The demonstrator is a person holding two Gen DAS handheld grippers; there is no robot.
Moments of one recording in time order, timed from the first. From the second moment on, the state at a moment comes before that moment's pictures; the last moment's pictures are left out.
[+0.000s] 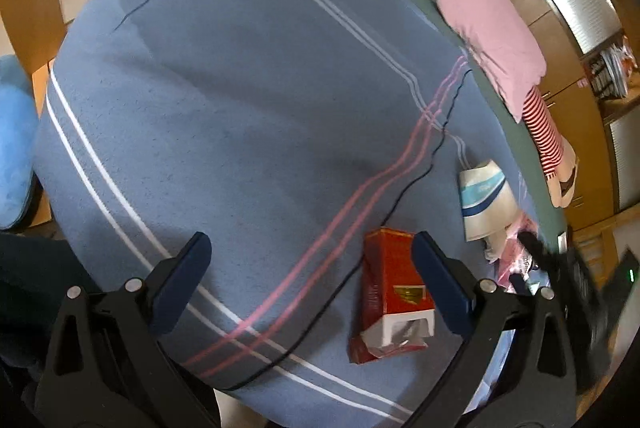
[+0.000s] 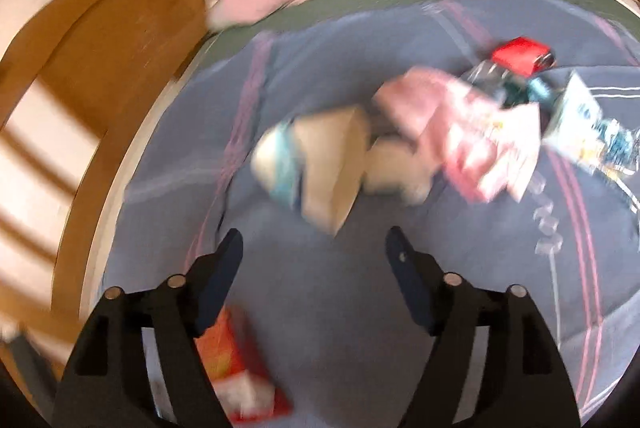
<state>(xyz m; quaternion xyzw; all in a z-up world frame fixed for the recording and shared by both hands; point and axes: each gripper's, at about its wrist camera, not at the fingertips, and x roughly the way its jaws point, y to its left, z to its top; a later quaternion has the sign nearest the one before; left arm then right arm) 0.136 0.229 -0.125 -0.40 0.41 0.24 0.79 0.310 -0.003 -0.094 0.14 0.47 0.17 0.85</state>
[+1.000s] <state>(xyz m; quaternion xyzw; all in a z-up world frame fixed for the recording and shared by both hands) 0.148 0.216 -0.132 -0.38 0.42 0.25 0.78 0.267 0.006 -0.056 0.10 0.42 0.30 0.85</state>
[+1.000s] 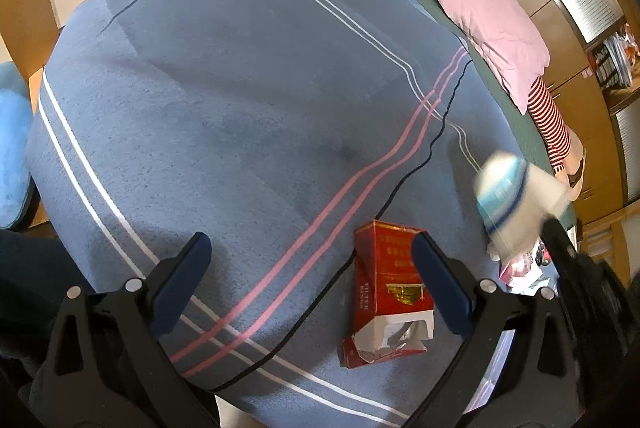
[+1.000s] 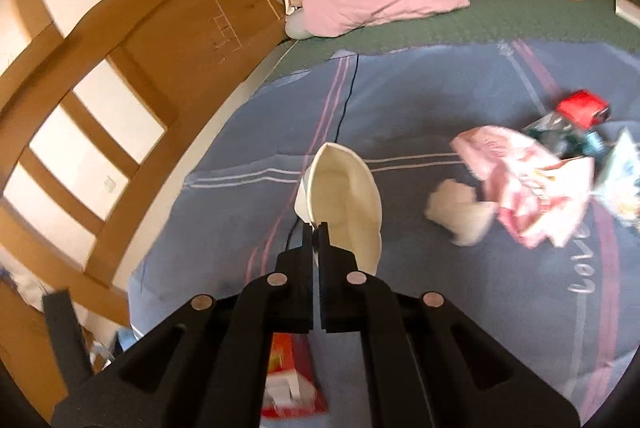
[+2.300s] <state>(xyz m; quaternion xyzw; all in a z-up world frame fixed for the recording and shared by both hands) 0.211 0.134 -0.145 -0.17 0.54 0.15 0.81 0.148 -0.099 -0.051 0.02 0.42 0.17 0.89</state>
